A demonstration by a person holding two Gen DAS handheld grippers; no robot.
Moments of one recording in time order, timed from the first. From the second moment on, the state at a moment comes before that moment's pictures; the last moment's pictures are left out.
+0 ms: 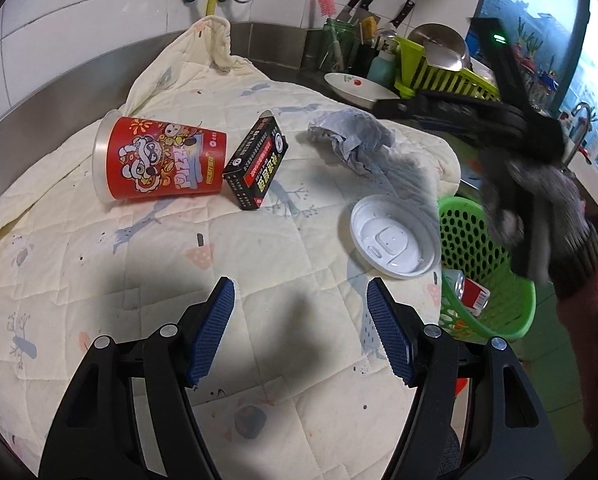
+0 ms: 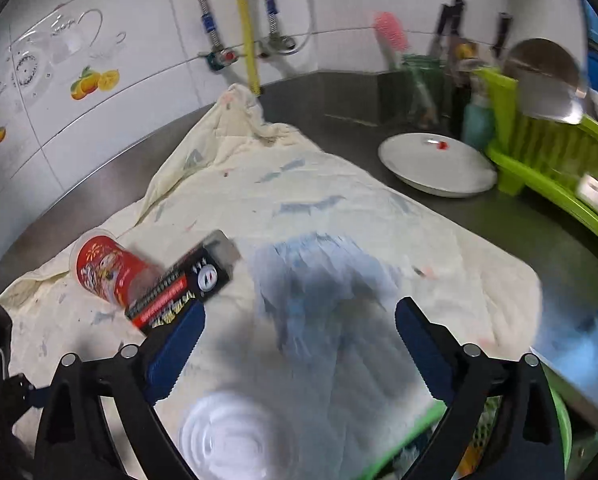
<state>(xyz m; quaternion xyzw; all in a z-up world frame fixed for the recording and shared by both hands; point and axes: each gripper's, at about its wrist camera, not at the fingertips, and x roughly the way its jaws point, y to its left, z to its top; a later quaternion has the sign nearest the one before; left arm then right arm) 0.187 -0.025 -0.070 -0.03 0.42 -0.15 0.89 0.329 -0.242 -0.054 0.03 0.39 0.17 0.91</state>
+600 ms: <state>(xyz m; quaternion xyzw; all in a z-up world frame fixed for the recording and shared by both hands) 0.213 -0.041 -0.079 -0.03 0.43 -0.17 0.89 0.406 -0.223 -0.123 -0.01 0.45 0.19 0.87</state>
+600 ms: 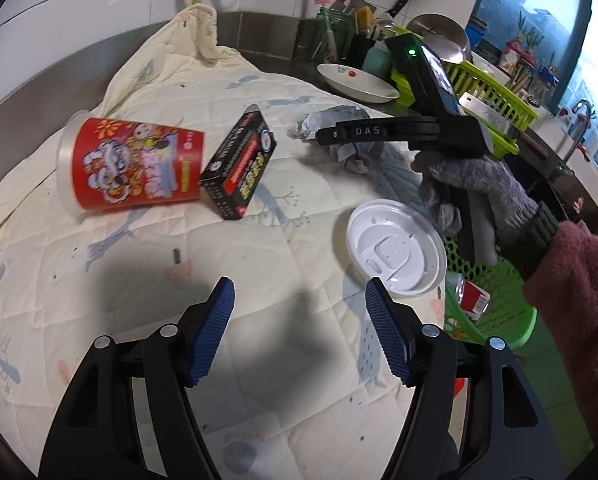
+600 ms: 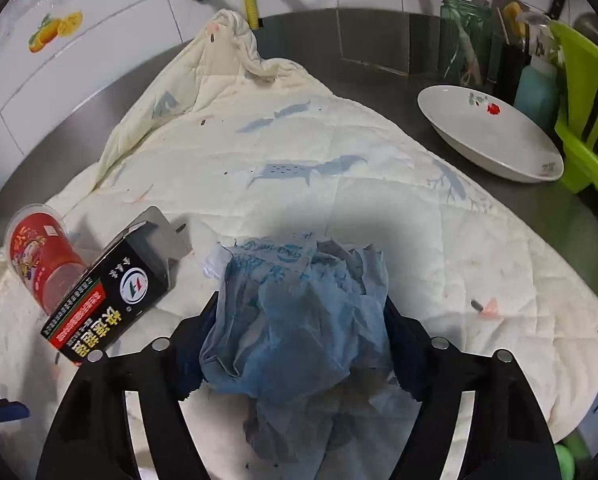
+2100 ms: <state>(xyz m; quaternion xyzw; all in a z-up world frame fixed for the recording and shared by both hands) 0.259 -0.106 -0.106 -0.01 0.46 -0.20 0.86 0.163 -0.414 -0.098 0.10 0.39 0.03 0.91</state>
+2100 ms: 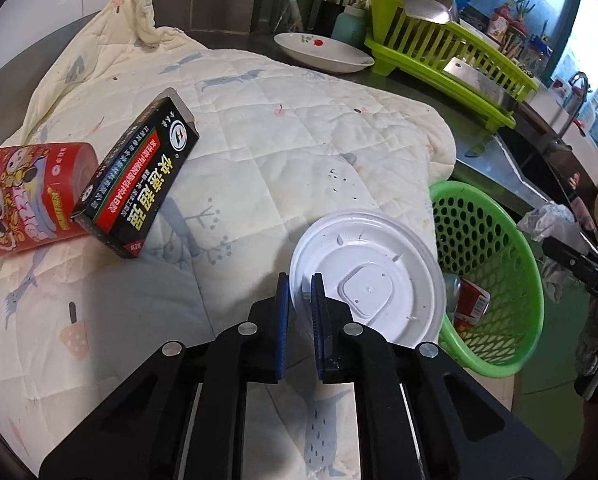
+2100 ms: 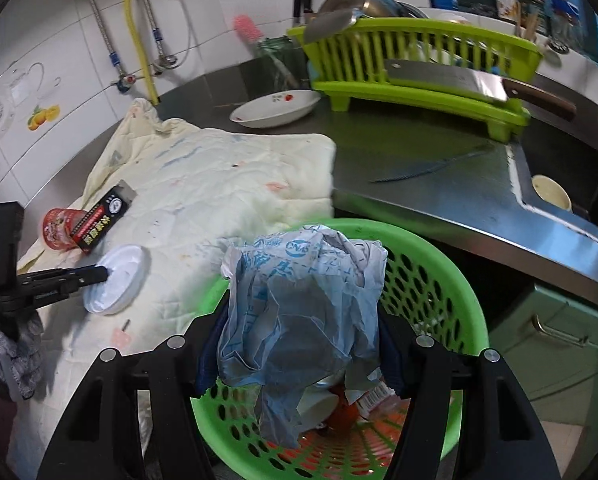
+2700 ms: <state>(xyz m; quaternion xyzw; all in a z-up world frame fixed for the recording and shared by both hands) 0.222 -0.126 -0.069 -0.02 0.43 -0.25 0.87 0.174 -0.452 -0.128 0.12 0.41 -0.03 0.90</state>
